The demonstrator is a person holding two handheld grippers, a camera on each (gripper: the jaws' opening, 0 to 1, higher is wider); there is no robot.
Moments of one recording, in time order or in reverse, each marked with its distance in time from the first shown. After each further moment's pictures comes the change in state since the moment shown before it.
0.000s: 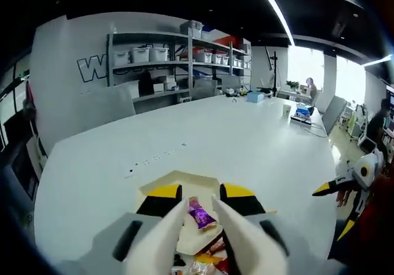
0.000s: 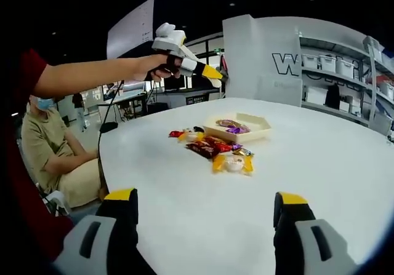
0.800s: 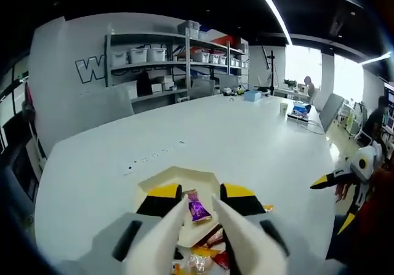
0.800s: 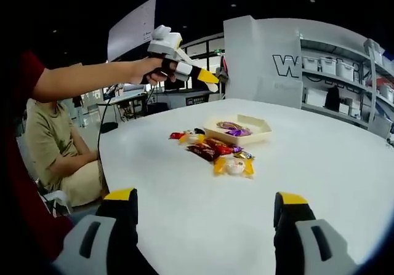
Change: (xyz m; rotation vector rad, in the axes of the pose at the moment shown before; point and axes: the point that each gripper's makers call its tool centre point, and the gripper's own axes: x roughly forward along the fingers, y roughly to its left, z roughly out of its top) left arm -0.012 -0.004 -0.009 0.015 -0.001 -0.002; right arm -0.002 0.005 0.006 -0.011 -0.008 -0.002
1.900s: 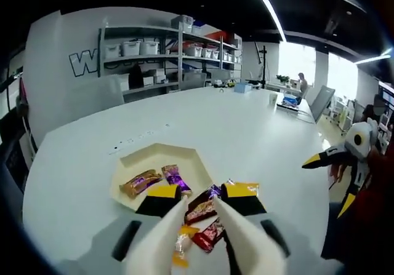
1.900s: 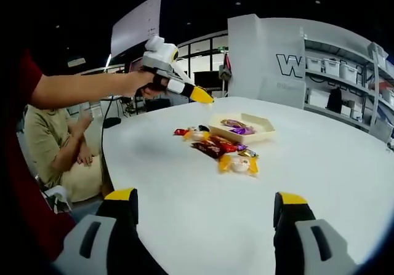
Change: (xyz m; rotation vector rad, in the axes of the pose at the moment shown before) left arm -0.005 -0.037 -0.063 -0.012 0.045 -0.077; right arm -0.004 0.009 -0.002 -0.025 0.022 0.009
